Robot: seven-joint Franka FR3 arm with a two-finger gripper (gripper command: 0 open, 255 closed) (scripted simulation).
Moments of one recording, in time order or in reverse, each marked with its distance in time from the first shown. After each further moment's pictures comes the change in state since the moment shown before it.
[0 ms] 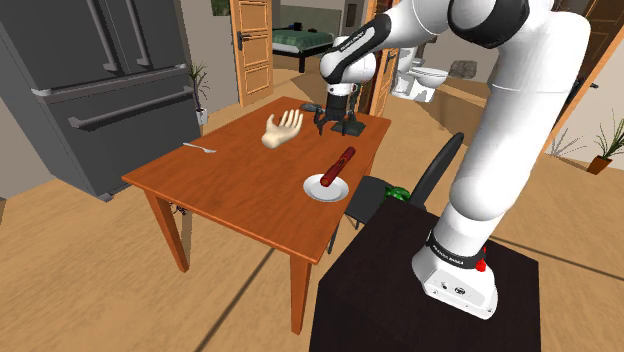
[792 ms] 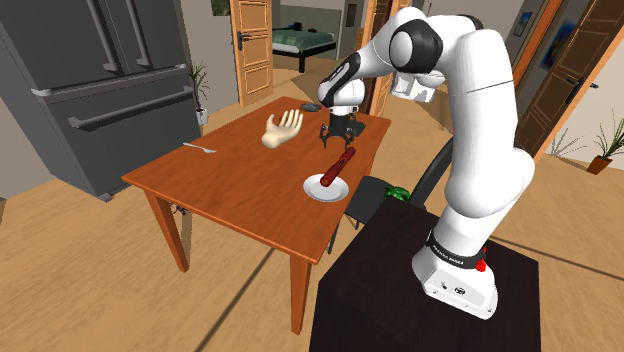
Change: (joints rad) arm -0.105 0.420 -0.043 0.298 0.101 0.052 0.056
